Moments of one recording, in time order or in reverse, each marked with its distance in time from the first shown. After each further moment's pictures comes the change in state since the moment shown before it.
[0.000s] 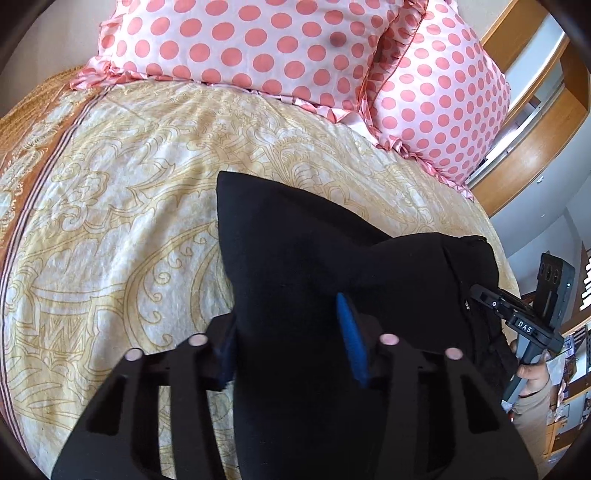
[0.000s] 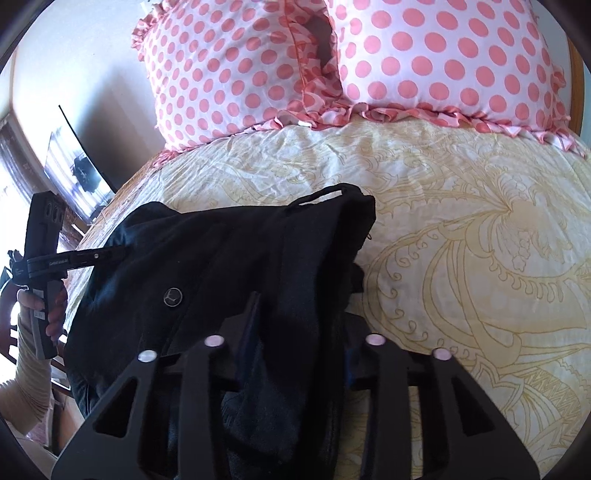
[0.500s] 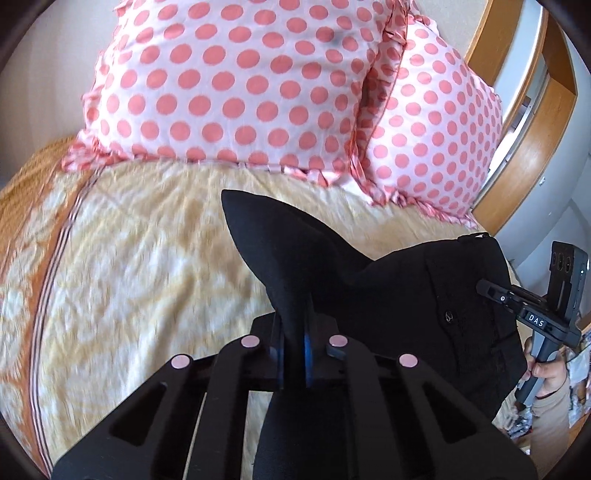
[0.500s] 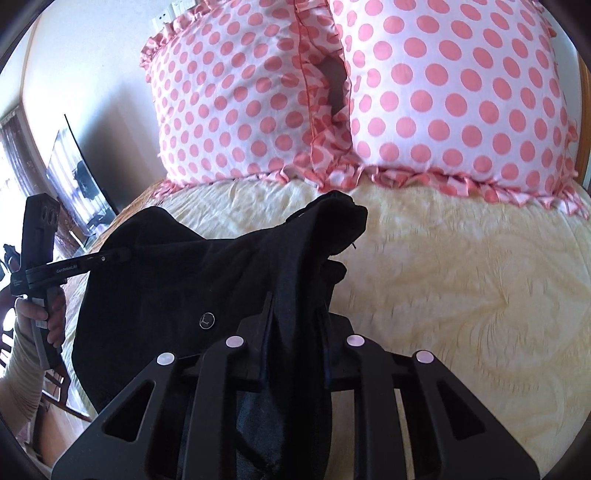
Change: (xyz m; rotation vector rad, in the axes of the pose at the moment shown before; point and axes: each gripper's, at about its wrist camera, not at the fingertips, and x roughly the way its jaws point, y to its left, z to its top) left arm 0.000 -0.022 0.063 0.098 -0.166 0.065; right arm 0.012 0.002 0.072 -0.056 -0.108 -0.028
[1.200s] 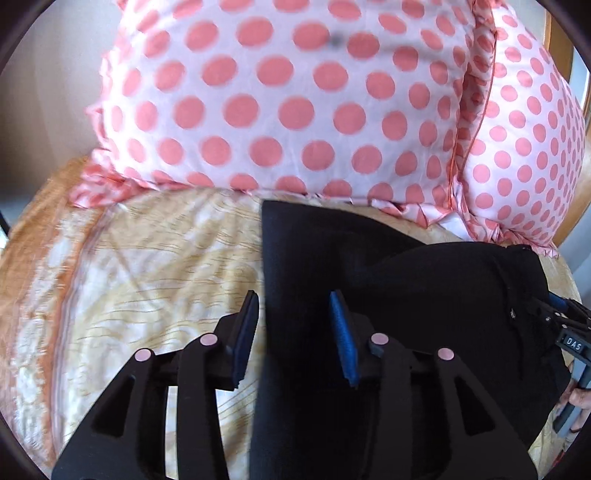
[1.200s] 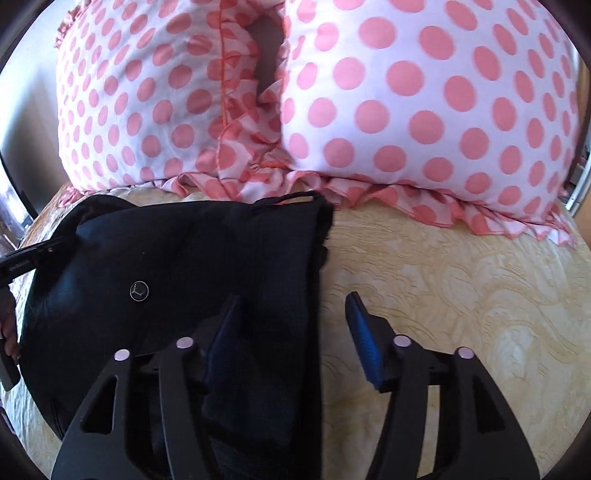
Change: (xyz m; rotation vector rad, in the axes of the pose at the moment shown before) left arm 0.071 0.034 0.052 -0.018 0.008 0.258; right arm 0.070 -0.036 0.042 0.036 0.075 -0.336
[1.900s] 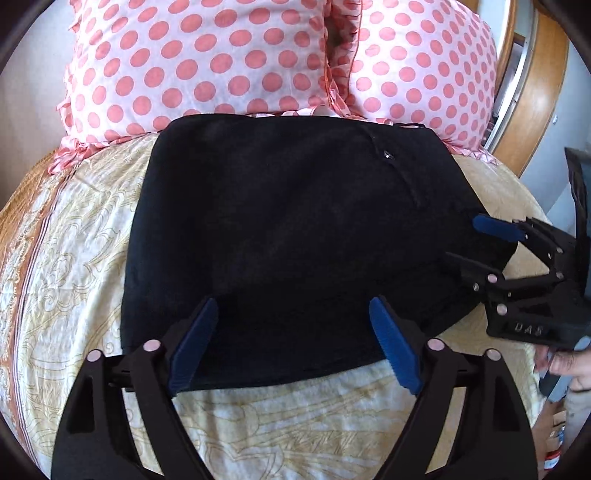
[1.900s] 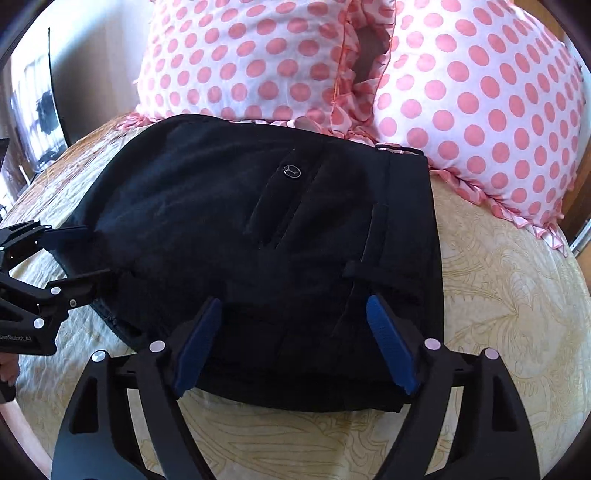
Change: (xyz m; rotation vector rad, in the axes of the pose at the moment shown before) left arm -0.050 -0.075 -0.112 0.169 0.087 -0.149; right arm -0.041 0.092 -0.073 -0.210 0.030 0.065
